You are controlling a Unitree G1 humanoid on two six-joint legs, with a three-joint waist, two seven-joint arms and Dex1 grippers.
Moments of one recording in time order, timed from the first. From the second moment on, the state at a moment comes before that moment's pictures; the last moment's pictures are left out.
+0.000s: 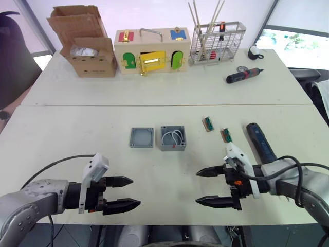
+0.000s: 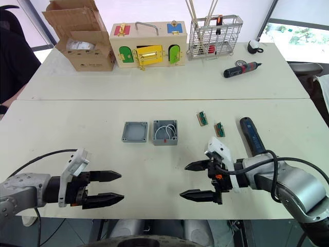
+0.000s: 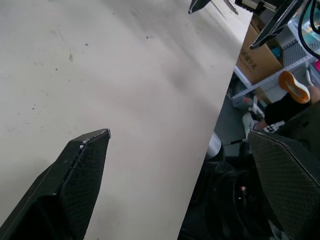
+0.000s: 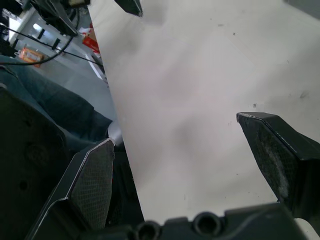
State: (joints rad) left arm 0.25 0.92 0.21 -0.63 -0.99 0.91 -0.90; right arm -0.04 -0.96 0.03 -0.64 0.79 0.86 0.98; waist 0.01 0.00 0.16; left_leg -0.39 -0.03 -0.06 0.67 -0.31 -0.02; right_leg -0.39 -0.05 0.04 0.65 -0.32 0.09
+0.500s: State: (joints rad) left arm 0.14 1.08 0.09 -0.54 -0.77 0.84 -1.01; right arm -0.09 -0.94 -0.03 -0.65 0.88 0.95 0.88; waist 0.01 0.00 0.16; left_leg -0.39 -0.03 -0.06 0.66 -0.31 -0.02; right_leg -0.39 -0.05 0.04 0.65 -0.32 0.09
